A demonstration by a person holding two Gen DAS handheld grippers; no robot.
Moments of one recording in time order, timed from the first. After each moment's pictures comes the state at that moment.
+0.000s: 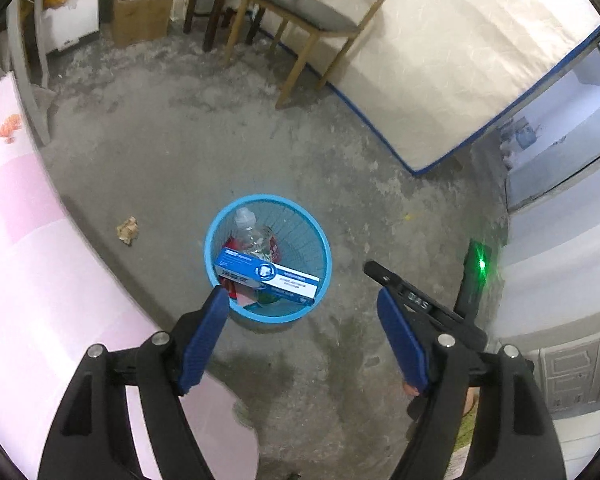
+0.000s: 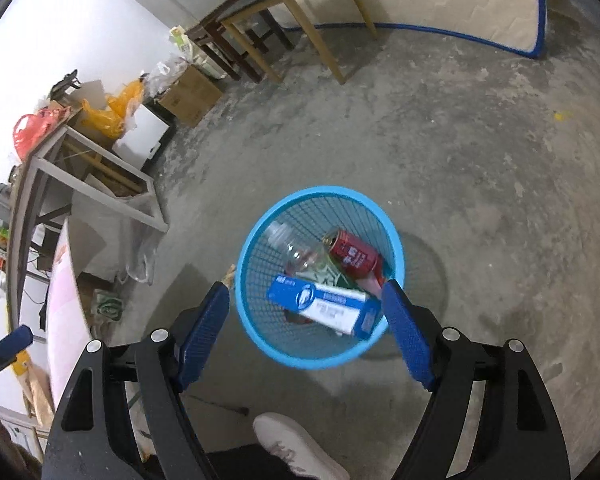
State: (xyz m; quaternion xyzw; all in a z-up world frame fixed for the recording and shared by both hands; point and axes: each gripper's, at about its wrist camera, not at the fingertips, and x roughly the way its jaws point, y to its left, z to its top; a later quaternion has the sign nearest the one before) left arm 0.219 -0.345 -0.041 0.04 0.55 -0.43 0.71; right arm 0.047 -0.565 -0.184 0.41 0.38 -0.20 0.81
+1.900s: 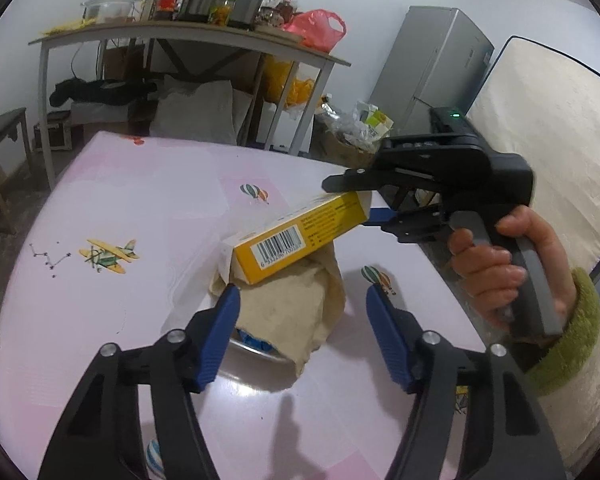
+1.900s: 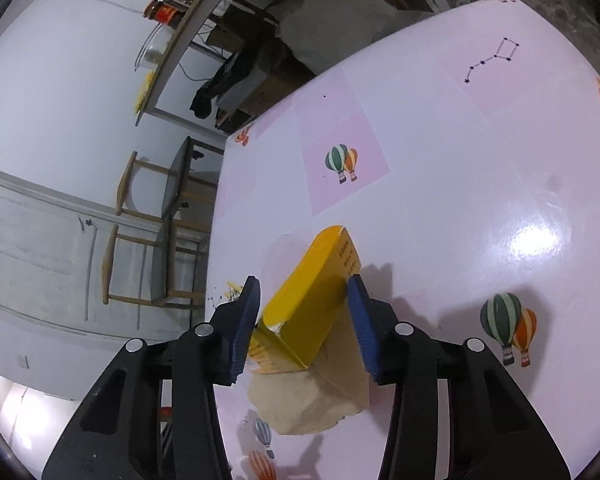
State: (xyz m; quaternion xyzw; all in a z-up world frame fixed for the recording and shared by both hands) left arm 0.234 0.123 -0.025 -0.11 0.35 -0.20 0.91; right arm 0.388 -0.112 -0.036 0.31 0.53 0.23 0.75
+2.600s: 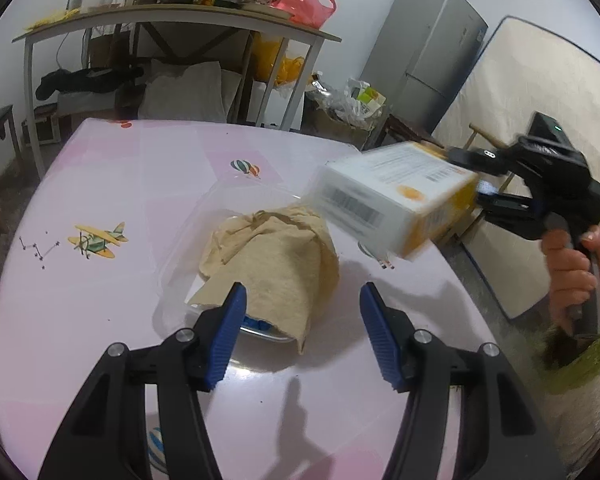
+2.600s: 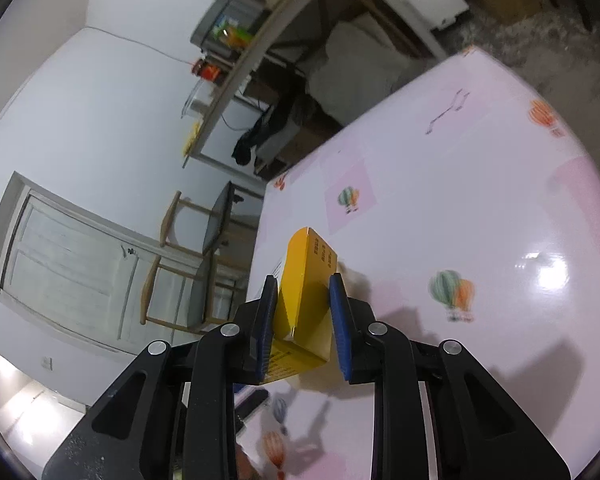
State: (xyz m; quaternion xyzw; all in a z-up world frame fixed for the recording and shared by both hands) left arm 0.238 0.117 -0.032 -0.08 0.38 -0.22 0.89; right arm 0.316 -0.201 -0.001 0.35 0.43 0.26 0.79
